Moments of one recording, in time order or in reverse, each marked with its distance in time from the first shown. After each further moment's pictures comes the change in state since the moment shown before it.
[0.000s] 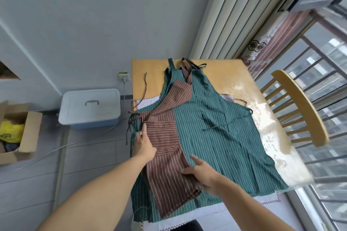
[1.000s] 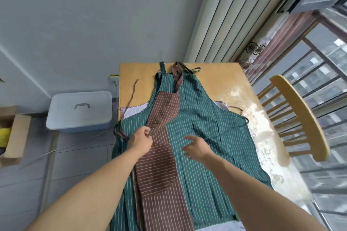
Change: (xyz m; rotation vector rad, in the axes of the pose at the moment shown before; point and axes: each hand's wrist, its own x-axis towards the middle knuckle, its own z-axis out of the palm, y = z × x) left_hand 0.041 0.069 -0.015 -0.089 0.034 0.073; right_hand 0.048 -0.102 -0.061 -0.529 0.241 -0.164
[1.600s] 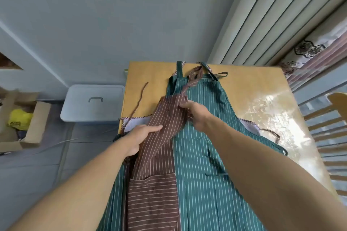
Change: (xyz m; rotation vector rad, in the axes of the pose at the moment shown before) left_hand 0.100 0.060 -0.039 -0.777 -0.388 -0.433; right_hand 0.190 -0.140 -0.057 0.581 -0.149 -0.024
